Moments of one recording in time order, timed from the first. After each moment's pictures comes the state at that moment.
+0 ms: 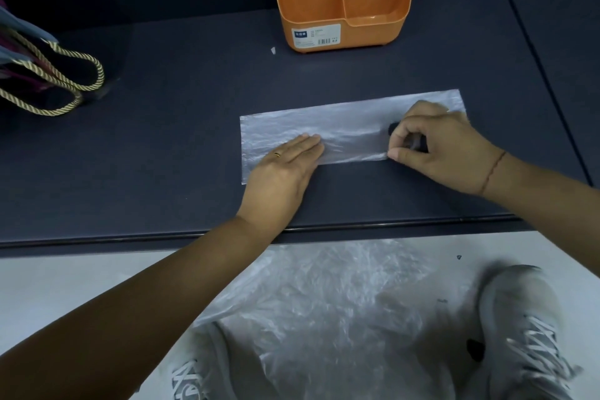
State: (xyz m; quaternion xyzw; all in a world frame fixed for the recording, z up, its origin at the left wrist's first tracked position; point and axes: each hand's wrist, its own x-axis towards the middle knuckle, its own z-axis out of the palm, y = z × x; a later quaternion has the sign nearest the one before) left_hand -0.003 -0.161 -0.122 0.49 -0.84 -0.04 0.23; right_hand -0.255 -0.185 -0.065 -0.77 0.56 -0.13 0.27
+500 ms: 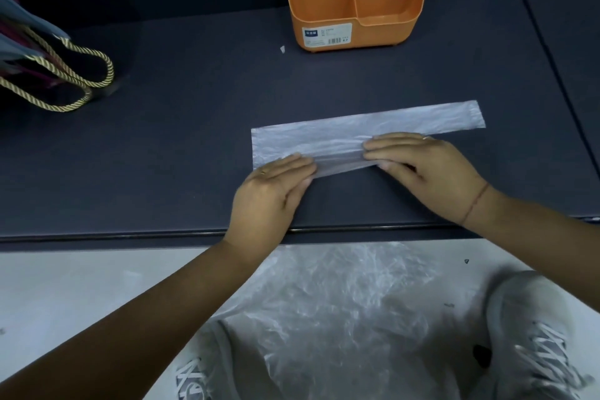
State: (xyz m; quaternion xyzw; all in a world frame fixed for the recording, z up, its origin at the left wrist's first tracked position) left_hand 0.017 -0.132 -0.112 0.53 -0.78 -0.13 0.29; right_hand -0.233 -0.168 -0.094 -0.83 0.48 -0.20 0.22
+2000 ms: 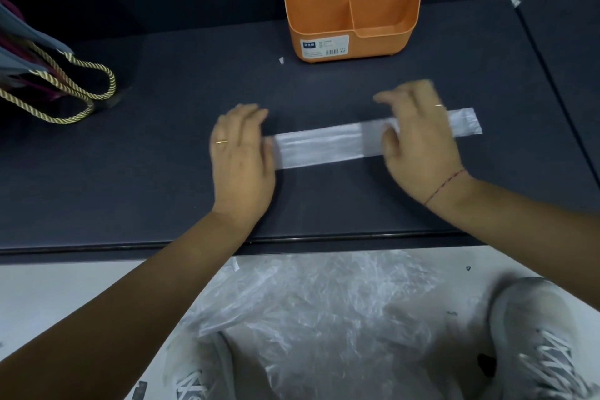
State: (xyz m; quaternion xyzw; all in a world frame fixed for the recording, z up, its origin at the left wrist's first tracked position) left_hand 0.032 -0.180 -0.103 0.63 -0.73 -0.01 0.28; right_hand -0.208 -0.193 -0.082 -0.75 0.59 -0.29 0.08
